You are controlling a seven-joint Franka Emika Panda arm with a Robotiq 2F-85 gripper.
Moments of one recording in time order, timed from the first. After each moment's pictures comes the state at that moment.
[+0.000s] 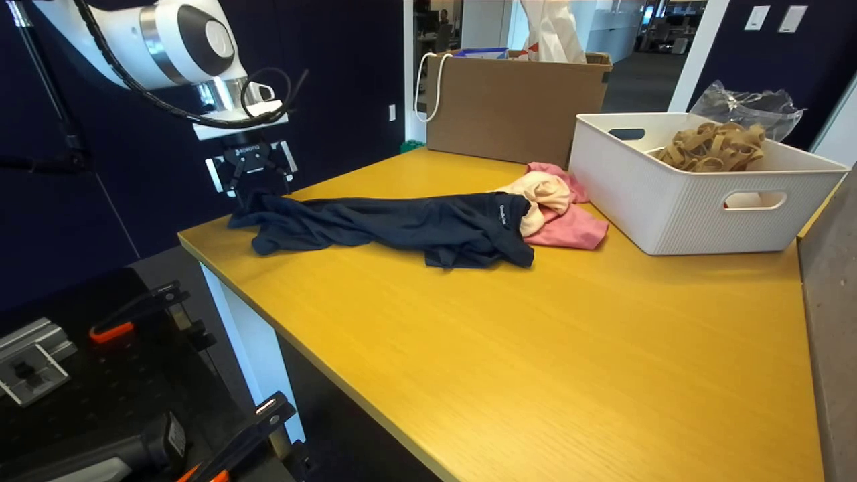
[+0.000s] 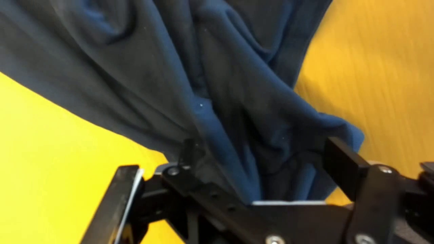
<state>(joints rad) 0.38 0.67 0.15 -1.85 -0.45 2.47 -0.39</state>
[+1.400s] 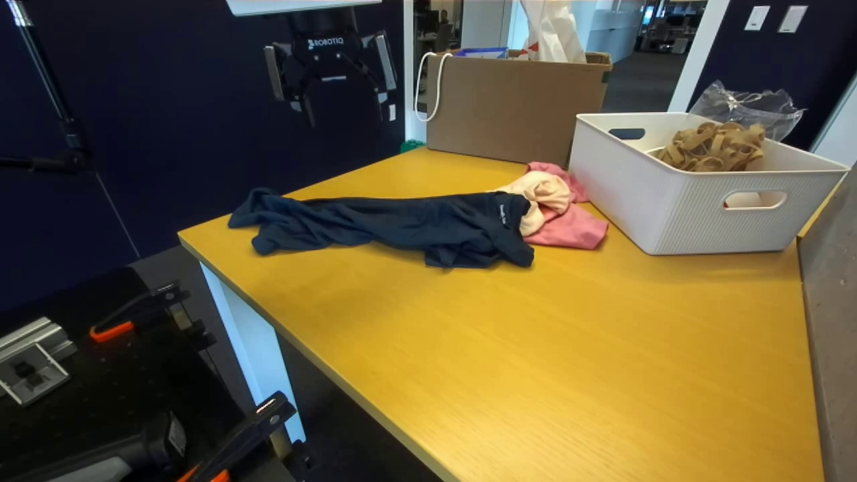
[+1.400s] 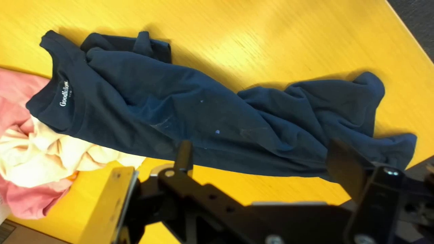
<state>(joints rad) -0.03 0.15 0.12 -2.19 -0.01 2.53 -0.72</state>
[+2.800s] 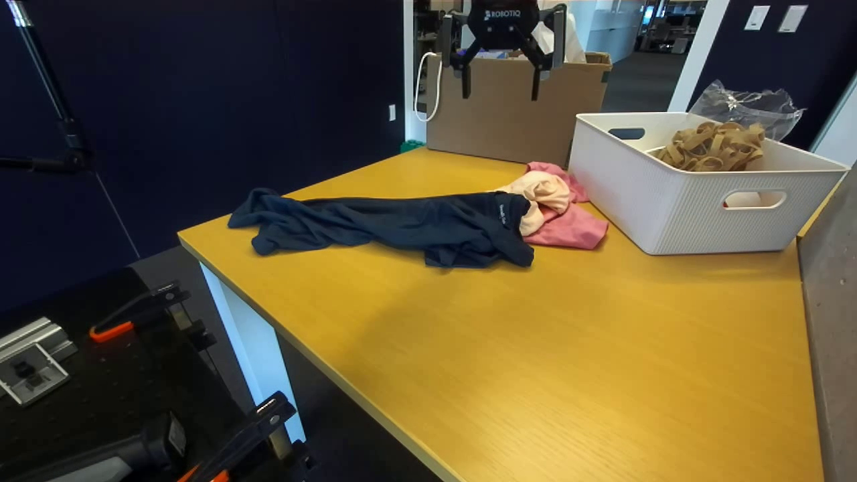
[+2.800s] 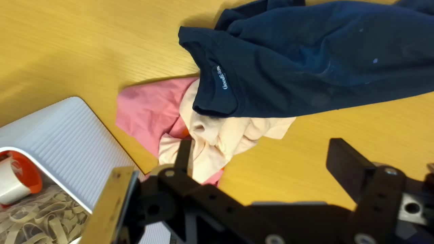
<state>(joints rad) -0.14 0.56 0.02 -1.49 0.07 2.28 -0.58</state>
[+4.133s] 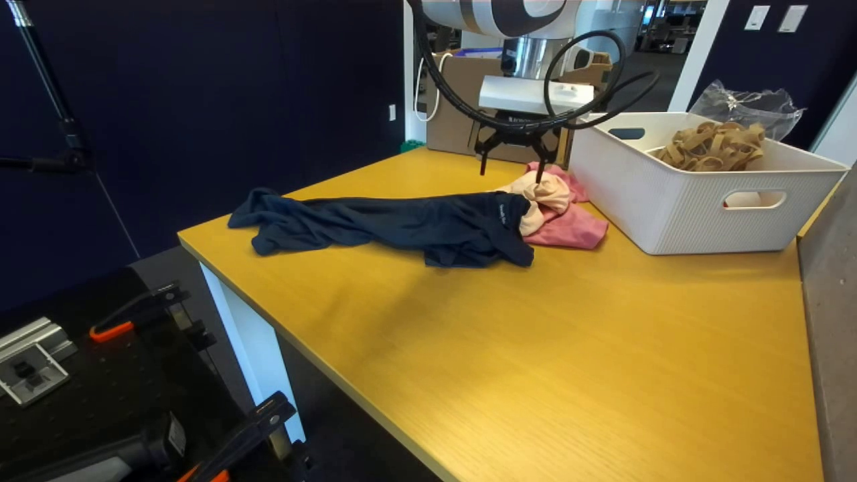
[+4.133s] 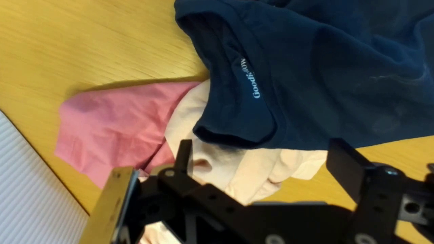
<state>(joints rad) -0.14 1.23 0.05 -0.63 0.05 1.95 -0.64</state>
